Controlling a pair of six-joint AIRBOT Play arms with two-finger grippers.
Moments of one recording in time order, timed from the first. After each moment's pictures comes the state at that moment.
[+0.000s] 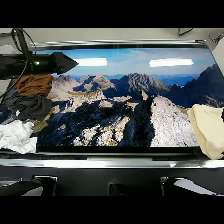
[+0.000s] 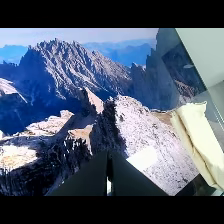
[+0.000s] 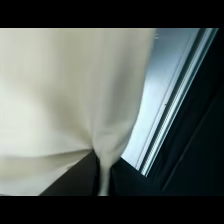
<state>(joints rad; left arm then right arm) -0.18 -1.29 1.61 0.80 -1.06 -1.42 -1.11 -1.36 1.03 -1.49 1.31 1.81</state>
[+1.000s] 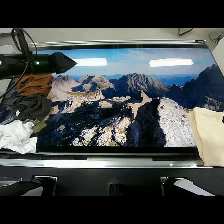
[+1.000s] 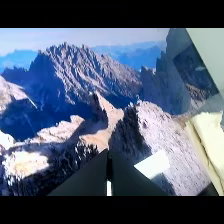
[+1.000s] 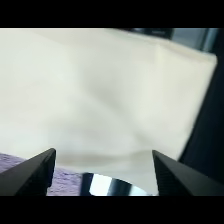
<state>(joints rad) -0.18 -1.30 1.62 0.84 -1.02 -1.42 -1.11 -1.32 1.33 -1.42 1.44 1.80</state>
